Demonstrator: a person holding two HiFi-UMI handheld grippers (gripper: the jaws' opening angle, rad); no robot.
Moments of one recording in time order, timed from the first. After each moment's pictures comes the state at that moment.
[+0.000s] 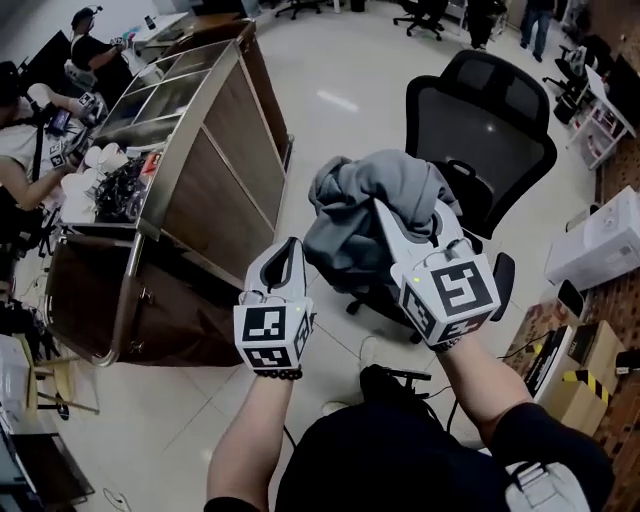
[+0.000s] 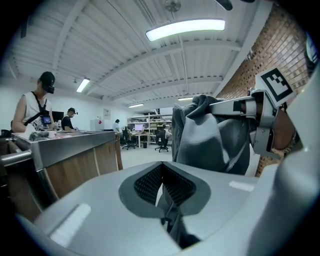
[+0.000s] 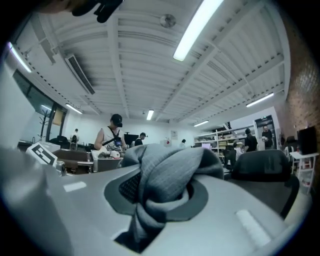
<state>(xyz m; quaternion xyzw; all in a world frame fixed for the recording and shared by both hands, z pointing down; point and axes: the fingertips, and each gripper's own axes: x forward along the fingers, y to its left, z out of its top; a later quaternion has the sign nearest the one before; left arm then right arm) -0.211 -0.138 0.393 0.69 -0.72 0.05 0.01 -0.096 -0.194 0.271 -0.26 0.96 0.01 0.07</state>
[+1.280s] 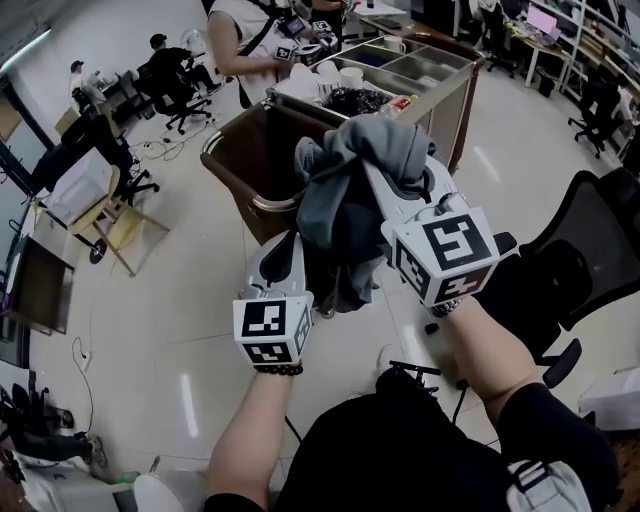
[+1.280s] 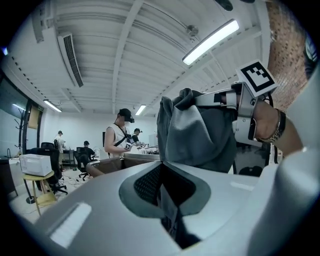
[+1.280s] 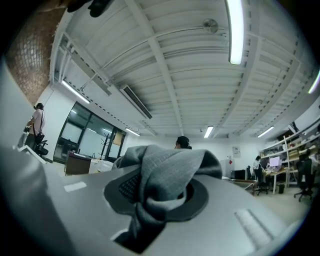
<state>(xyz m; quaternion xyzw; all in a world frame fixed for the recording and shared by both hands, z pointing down) -0.312 0.307 0.244 0.45 -0.89 0.04 -0.05 -0.259 0.208 0.094 0.04 0.99 0.05 0.13</state>
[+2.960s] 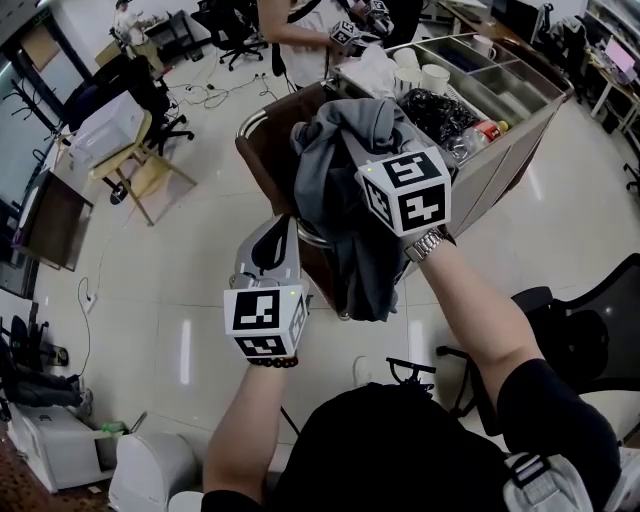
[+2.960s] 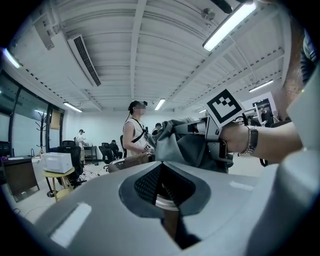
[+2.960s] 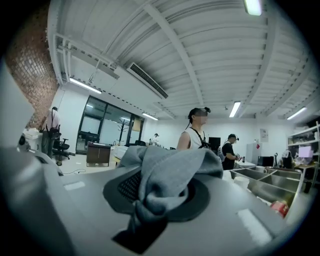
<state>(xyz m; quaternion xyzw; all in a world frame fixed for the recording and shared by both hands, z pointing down) -0.499 0.300 0.282 0.35 -0.94 0.04 -0.03 -0.567 0.183 0.222 0.15 0.99 0.05 -0.02</state>
